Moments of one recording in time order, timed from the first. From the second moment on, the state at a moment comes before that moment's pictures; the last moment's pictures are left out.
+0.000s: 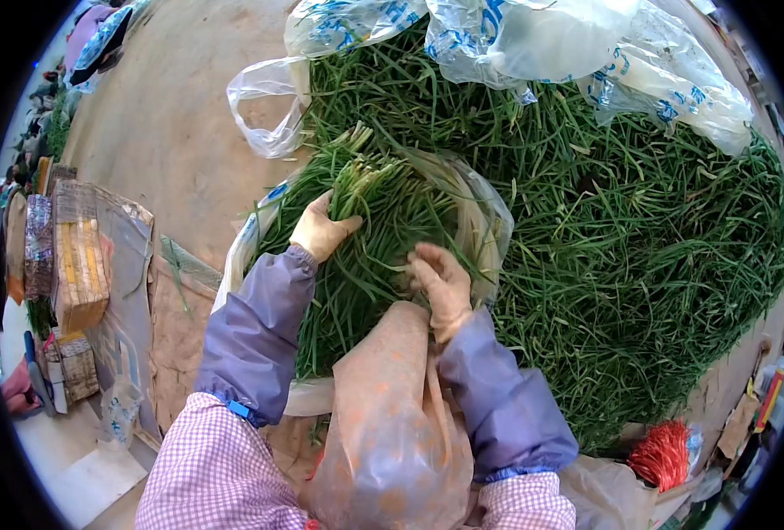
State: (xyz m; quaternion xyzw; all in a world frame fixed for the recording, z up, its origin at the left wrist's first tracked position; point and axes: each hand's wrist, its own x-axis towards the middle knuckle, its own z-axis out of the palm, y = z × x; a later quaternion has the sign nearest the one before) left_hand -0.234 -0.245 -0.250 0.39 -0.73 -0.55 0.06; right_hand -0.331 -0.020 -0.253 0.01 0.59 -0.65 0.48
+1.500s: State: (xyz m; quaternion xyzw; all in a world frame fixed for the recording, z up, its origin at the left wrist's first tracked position) left_hand -0.276 0.019 0.125 -0.19 -0.68 -0.67 -0.22; right_hand -0.339 0.240 0.084 -0.25 0.06 -0.94 0.24
